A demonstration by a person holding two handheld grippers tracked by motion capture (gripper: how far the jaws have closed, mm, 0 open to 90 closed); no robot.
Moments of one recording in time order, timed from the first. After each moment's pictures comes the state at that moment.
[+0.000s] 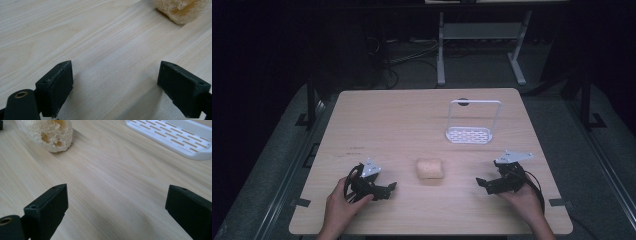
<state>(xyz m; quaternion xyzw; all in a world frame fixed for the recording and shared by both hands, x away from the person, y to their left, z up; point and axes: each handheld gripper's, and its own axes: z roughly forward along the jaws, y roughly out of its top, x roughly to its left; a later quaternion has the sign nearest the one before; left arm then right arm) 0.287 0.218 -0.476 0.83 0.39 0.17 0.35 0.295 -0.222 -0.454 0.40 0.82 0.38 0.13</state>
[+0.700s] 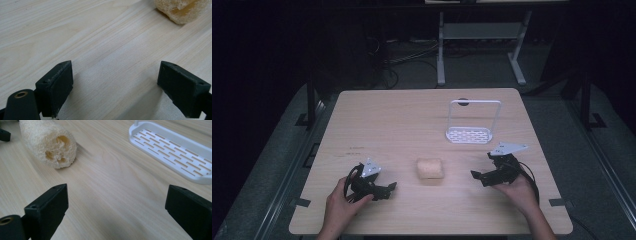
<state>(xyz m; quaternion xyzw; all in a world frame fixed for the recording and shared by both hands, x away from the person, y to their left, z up) 0.287 0.218 -0.476 0.83 0.40 0.17 0.35 0.316 -0.210 -0.443 0.37 0.83 0.40 0.13</state>
